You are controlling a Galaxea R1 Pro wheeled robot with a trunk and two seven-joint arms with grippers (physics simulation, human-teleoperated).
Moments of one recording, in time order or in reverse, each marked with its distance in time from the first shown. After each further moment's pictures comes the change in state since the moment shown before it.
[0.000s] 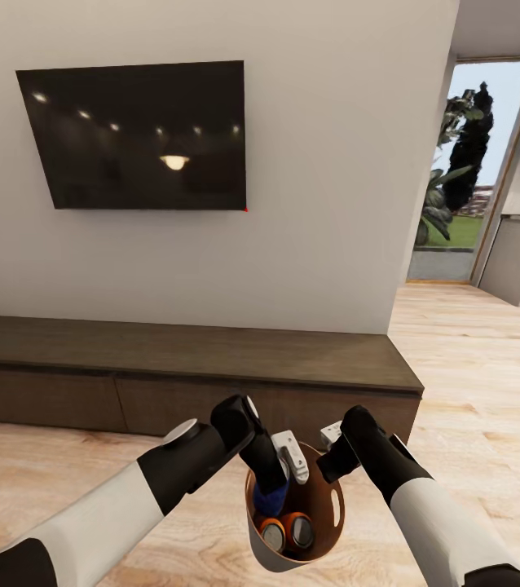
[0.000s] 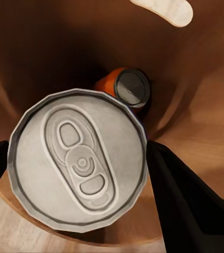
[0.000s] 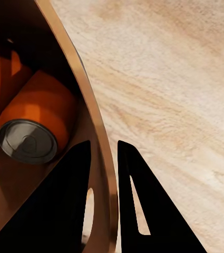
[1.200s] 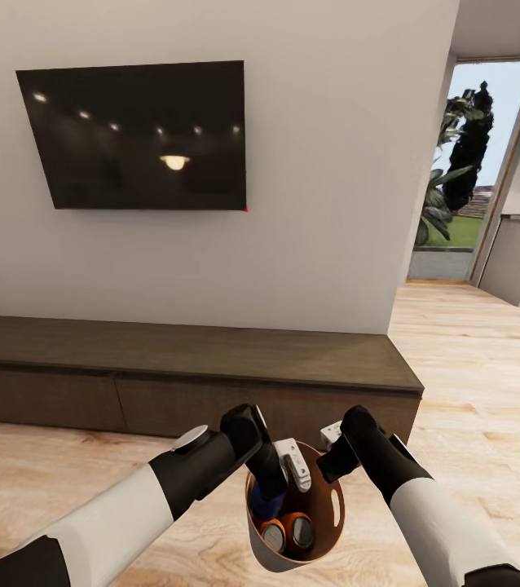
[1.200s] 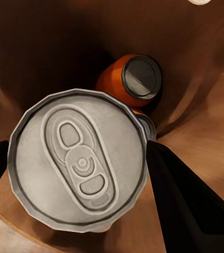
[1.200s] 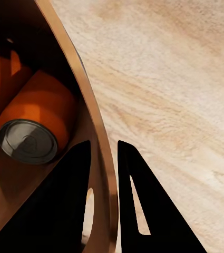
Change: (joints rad) left arm 0.000 -0.040 -0.037 0.095 0.001 -0.020 0.071; right arm 0.000 0.000 0.001 0.000 0.001 0.000 0.000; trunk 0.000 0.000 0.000
